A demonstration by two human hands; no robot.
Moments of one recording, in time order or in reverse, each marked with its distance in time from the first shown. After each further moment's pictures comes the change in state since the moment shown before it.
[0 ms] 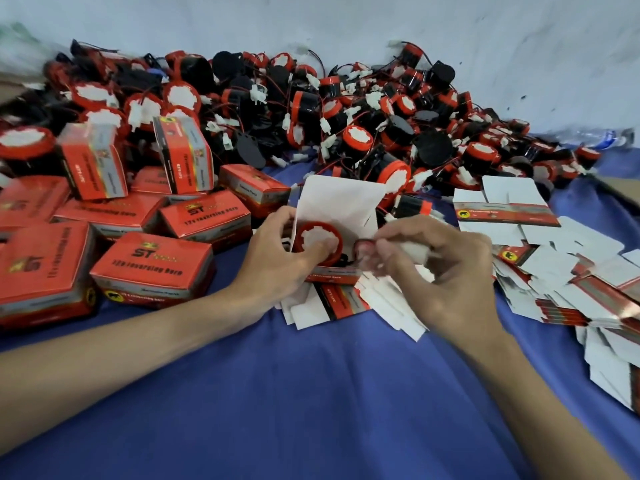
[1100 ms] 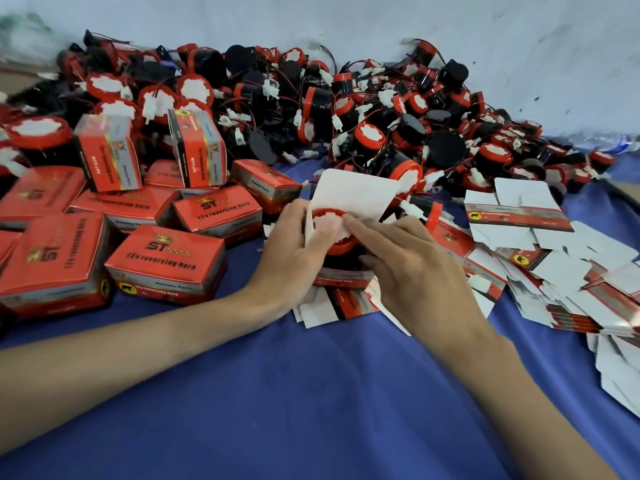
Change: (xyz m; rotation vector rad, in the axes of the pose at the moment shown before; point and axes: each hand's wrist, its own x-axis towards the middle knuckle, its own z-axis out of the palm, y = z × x) left_hand -0.004 0.004 0.005 -0.058 -0.032 0.054; right_hand 0.001 0.011 0.019 -0.739 -0.249 -0.211
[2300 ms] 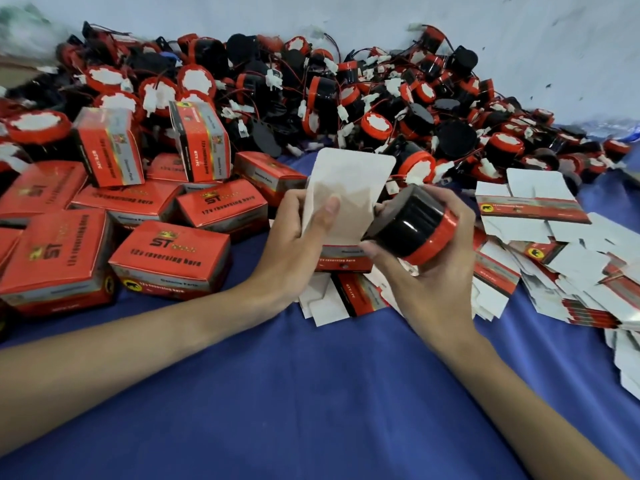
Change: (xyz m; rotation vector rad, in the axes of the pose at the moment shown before) left_hand 0.003 -0.001 -0.004 -0.131 0.033 -0.013; right_hand -0.003 -0.004 0.022 0.832 0.423 0.335
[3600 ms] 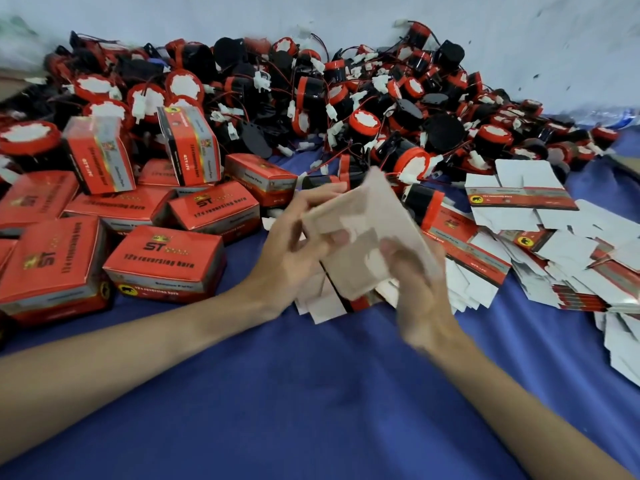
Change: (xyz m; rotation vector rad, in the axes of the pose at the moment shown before) left_hand -0.010 0.013 -0.001 -0.183 -0.218 0.182; right_hand -0.012 -0.007 0.000 0.044 -0.190 0.166
